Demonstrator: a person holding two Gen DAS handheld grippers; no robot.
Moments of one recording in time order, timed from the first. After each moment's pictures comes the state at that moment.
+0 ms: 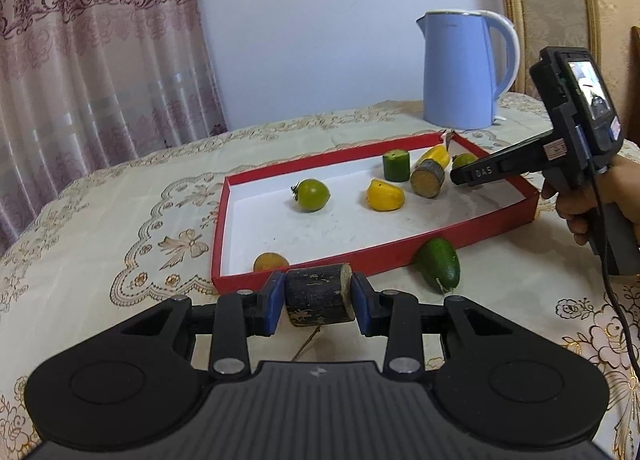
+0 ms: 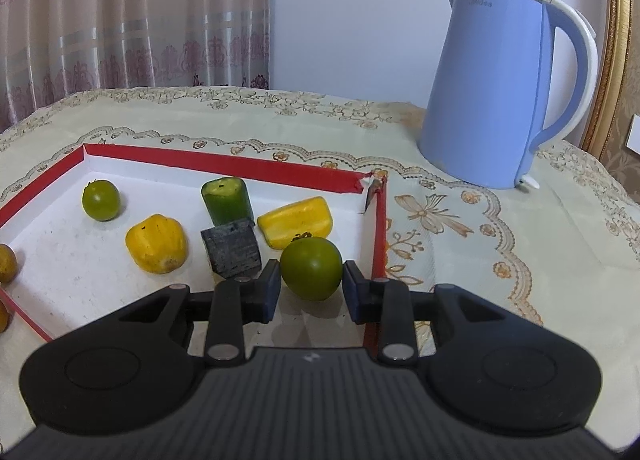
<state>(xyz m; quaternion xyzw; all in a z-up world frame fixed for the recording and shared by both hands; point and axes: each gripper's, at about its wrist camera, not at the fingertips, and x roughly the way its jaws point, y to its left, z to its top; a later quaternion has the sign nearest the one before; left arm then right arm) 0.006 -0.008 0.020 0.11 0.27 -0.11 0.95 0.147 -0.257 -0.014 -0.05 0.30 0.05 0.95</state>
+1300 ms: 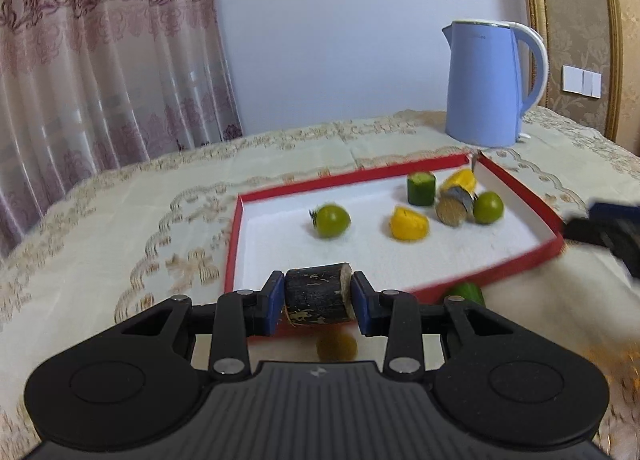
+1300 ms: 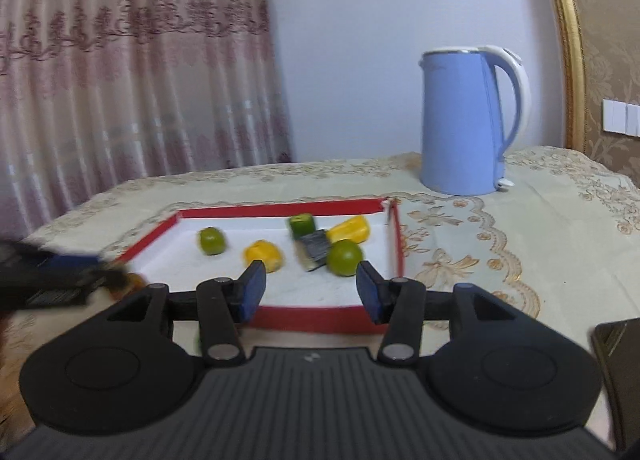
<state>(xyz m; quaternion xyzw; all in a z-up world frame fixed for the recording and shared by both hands) 0.043 -0.011 0.037 0.10 0.26 -0.09 0.96 -0.008 -0.252 0.016 0.04 0.18 0.09 0.98</state>
